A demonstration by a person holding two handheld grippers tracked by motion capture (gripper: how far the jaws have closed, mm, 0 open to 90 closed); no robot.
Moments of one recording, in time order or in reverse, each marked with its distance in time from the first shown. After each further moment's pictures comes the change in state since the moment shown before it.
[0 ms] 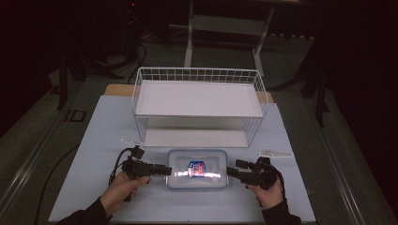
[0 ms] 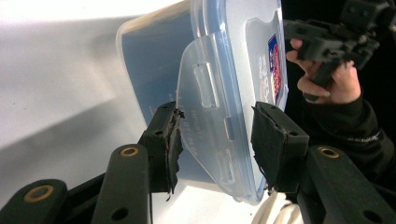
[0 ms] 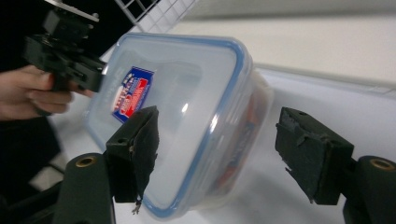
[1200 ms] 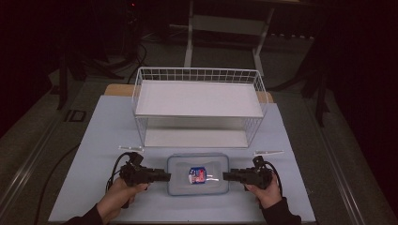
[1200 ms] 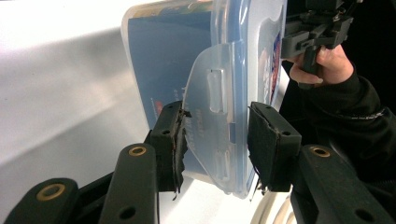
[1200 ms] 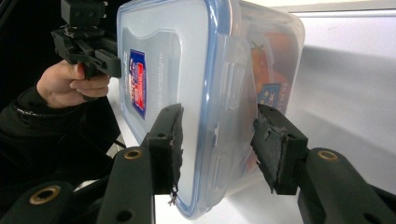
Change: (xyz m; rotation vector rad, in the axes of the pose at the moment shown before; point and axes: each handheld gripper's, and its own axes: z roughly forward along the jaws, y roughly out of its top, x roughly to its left) left arm -0.017 -0.015 -0.004 -0.016 0.024 0.082; right arm -0.017 -0.006 0.015 0.153 0.212 0.124
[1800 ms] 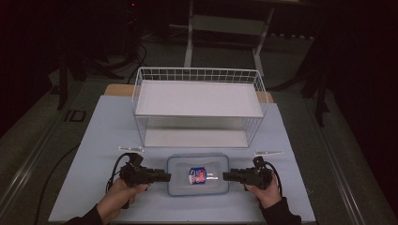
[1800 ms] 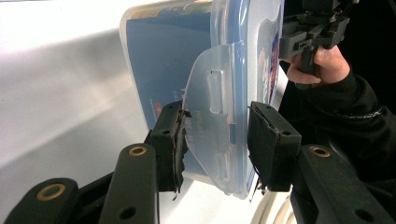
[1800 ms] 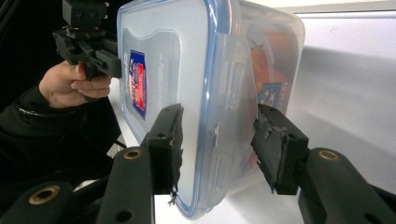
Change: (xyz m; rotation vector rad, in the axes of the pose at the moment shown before) left arm 0.000 -0.002 0.000 -0.008 -0.007 0.011; right arm -0.001 -0.001 0.001 -0.009 0.009 -0.006
